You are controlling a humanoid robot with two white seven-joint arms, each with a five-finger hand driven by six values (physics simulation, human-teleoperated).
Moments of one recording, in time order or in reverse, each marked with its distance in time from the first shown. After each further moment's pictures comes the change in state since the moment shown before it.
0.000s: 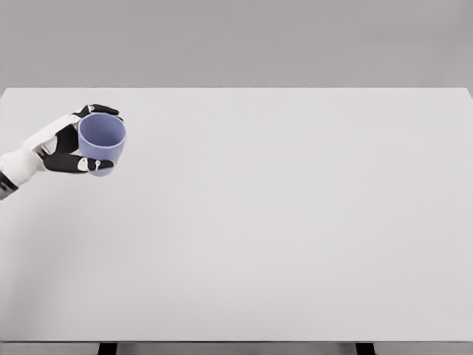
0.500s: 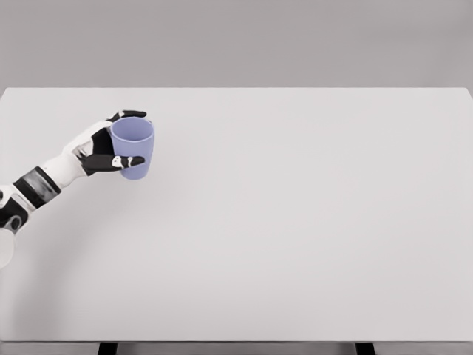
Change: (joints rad) left arm 0.009 -0.195 0.077 0.079 0.009 0.179 0.001; right arm 0.000 0.000 0.000 0.000 0.000 0.000 0.000
